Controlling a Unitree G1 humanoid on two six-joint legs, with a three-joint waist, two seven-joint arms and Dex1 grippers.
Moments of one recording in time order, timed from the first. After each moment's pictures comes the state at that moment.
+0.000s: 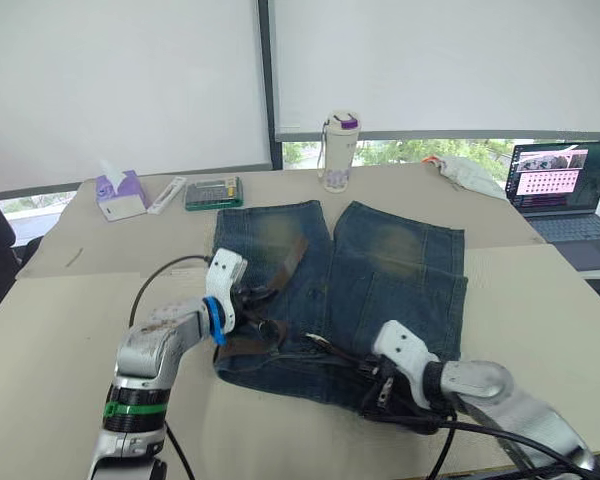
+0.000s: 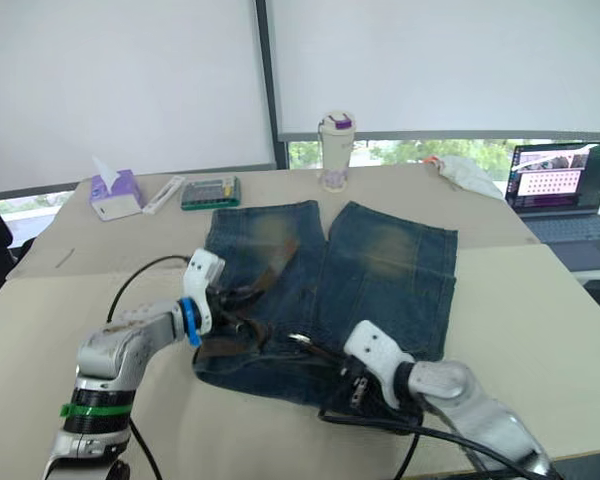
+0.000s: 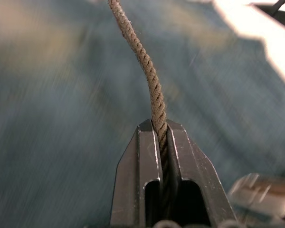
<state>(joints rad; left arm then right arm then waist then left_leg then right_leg) -0.40 0.33 0.07 -0.16 -0.38 0.93 -0.64 -0.05 -0.69 0.18 -0.63 0.31 0.85 0.67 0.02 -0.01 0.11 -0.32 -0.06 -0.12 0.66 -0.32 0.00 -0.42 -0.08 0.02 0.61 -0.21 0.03</state>
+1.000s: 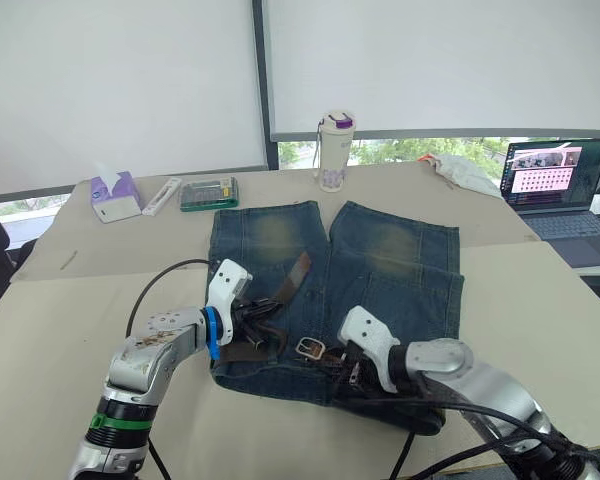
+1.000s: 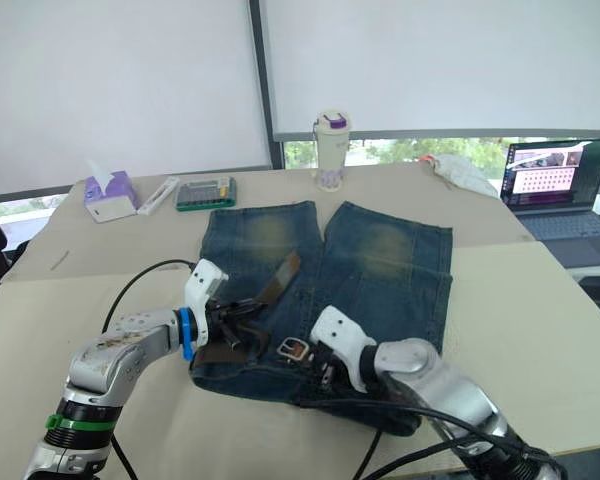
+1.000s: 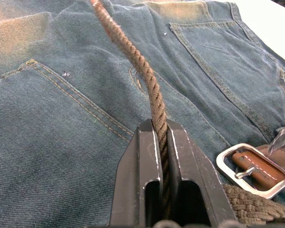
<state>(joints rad) -0.35 0.45 -0.03 -0.20 -0.41 0.80 -0.70 -0.31 -0.62 0.42 -0.53 0.27 0.90 0.65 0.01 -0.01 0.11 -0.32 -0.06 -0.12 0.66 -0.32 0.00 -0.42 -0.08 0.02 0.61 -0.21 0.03</state>
